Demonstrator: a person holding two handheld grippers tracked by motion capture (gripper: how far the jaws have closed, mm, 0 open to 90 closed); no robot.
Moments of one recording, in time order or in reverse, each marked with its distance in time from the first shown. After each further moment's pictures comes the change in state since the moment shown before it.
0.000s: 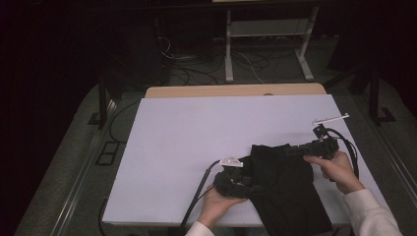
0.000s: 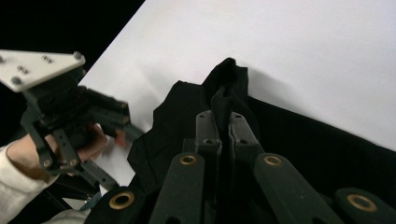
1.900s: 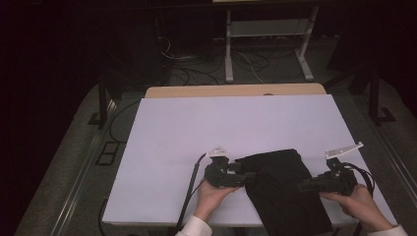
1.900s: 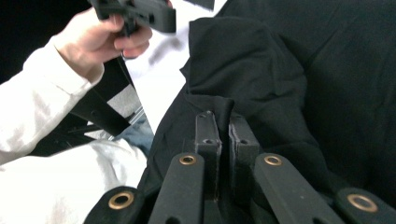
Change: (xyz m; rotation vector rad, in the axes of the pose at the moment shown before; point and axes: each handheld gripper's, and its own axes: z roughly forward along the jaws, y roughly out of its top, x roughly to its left) left arm 0.015 0.010 -0.023 -0.152 0.092 -0.077; right arm 0.038 -0.075 -0.020 0.111 0.072 -0.078
